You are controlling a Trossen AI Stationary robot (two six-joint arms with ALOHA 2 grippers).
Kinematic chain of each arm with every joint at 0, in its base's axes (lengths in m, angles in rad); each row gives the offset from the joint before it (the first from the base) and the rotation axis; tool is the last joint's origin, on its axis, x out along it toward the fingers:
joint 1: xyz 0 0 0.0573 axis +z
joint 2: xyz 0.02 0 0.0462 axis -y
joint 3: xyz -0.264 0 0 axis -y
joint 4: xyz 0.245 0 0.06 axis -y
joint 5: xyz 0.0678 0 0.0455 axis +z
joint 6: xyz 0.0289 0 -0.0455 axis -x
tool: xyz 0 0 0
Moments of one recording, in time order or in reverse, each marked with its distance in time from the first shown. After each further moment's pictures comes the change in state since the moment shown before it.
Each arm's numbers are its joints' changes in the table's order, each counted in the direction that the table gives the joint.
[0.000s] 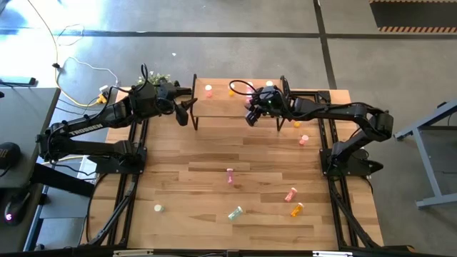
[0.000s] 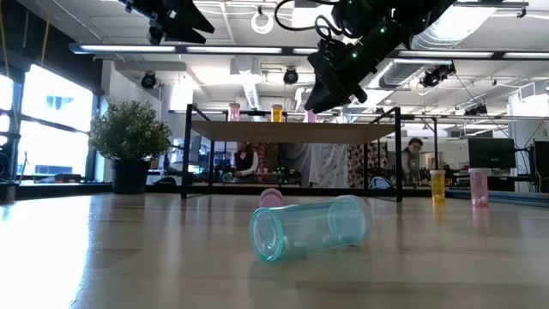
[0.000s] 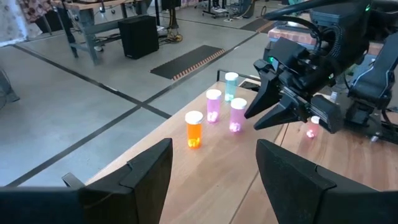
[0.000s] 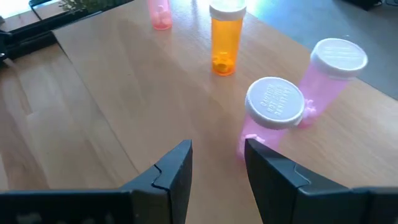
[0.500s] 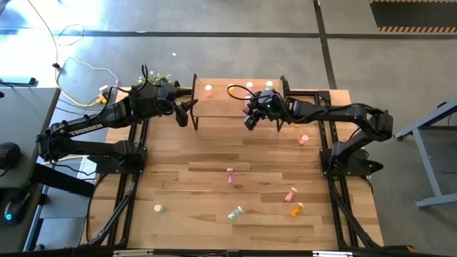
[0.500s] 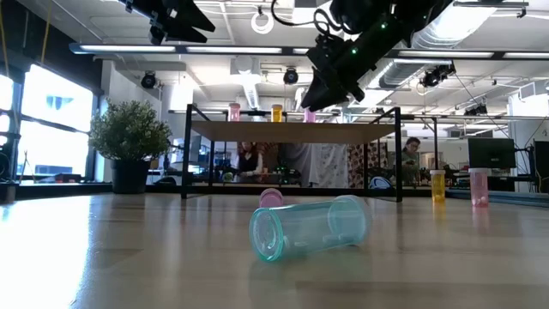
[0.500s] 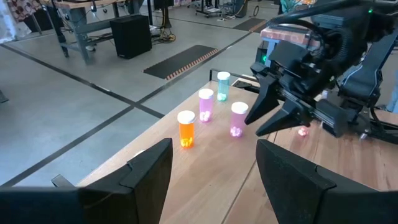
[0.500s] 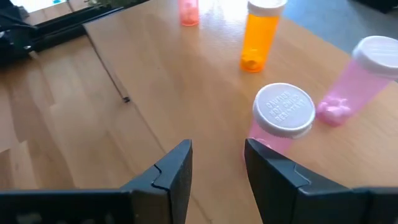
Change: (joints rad) left arm 0.000 0.000 0.000 0.000 -0.030 0.001; right arm 0.038 0.000 0.000 0.000 0.007 -0.002
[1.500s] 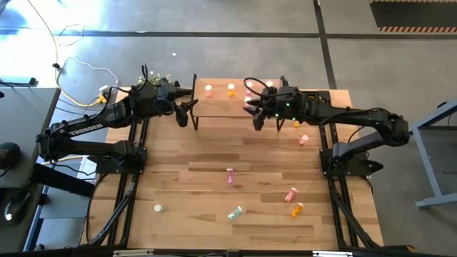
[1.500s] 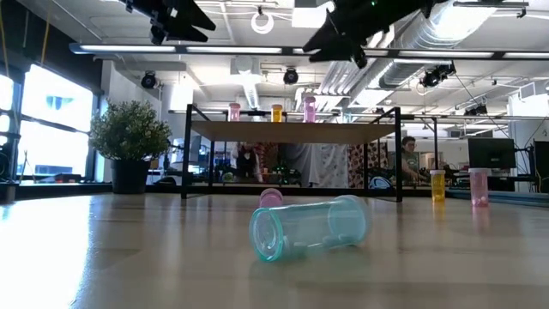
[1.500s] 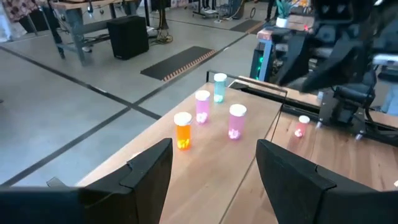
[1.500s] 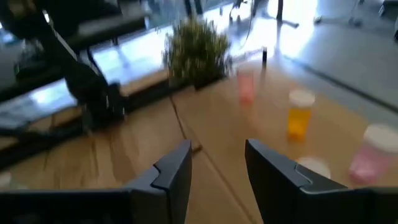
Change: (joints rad) left arm 0.000 0.000 0.000 0.005 -0.014 0.002; right arm 0.057 0.192 0.000 0.046 0.120 -0.047
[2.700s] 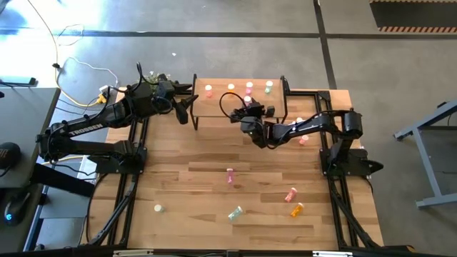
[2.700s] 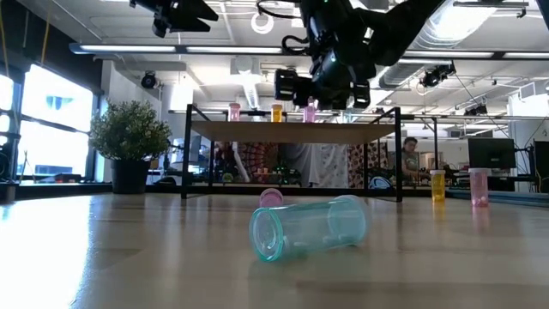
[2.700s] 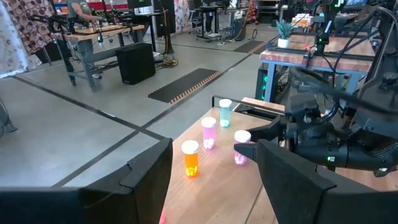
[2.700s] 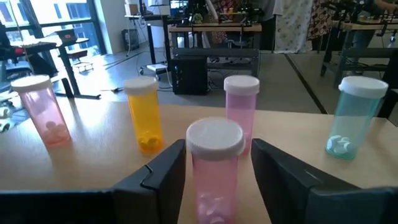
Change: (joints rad) left arm 0.000 0.000 0.000 0.101 0.023 -0.064; right arm 0.172 -0.521 -0.001 0.540 -1.136 -0.165
